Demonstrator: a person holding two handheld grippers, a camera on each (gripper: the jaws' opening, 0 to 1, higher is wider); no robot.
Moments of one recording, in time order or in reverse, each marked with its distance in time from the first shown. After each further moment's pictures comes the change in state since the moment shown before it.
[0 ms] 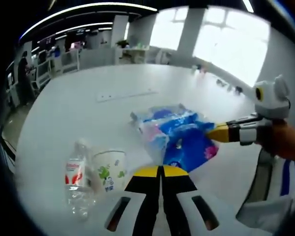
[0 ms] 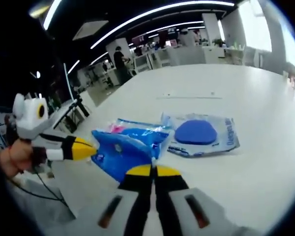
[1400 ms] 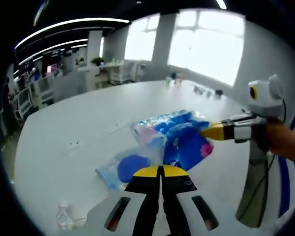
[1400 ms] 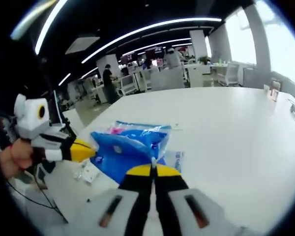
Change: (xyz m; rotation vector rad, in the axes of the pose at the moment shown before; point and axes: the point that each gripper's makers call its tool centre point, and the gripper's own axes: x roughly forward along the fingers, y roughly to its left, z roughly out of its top) left arm 0.046 -0.104 0.116 0.162 -0.083 -0.151; right arm -0.092 -0.101 0.081 0.002 -0.161 -0.123
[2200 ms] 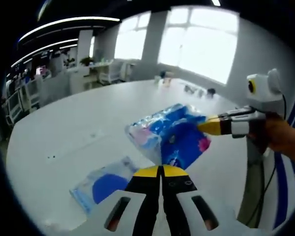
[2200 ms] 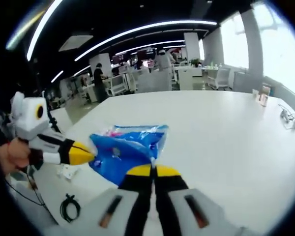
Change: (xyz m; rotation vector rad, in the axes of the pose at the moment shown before) left arm 0.082 -0.046 0.022 0.015 0.016 -0.069; right arm -0.011 -0.087 0.012 -0.028 0.006 -0.085
